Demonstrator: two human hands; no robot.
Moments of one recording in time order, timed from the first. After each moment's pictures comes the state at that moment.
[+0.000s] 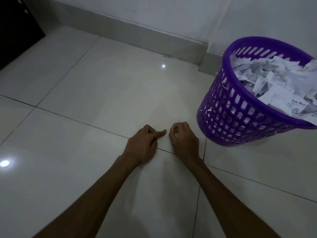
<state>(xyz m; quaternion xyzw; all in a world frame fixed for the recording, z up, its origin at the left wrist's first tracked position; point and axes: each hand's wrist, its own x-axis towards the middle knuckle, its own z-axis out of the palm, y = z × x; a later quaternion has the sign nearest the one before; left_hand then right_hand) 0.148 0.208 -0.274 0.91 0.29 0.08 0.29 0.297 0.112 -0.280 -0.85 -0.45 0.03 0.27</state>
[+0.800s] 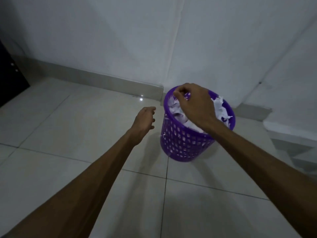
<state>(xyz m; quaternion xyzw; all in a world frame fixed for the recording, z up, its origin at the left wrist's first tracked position) 0.273 0.187 -0.071 0.62 0.37 0.19 0.66 0.390 0.078 0.004 -0.81 -0.47 -0.08 0.34</state>
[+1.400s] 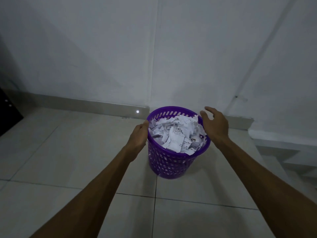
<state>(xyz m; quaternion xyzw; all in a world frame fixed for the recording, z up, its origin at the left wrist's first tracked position) 0.304 0.157 -0.025 0.65 0.38 0.17 0.64 0.481 -0.002 0.012 -0.88 -0.19 -0.04 0.43</state>
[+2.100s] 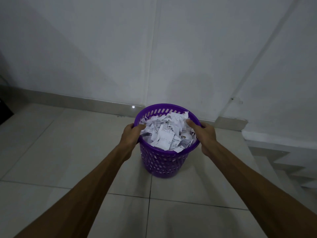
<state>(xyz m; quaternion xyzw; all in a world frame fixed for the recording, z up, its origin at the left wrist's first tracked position) 0.310 0.180 -0.022 0.56 0.43 0.20 0.68 0.479 0.012 -0.002 -0.79 -0.03 0.19 0.59</state>
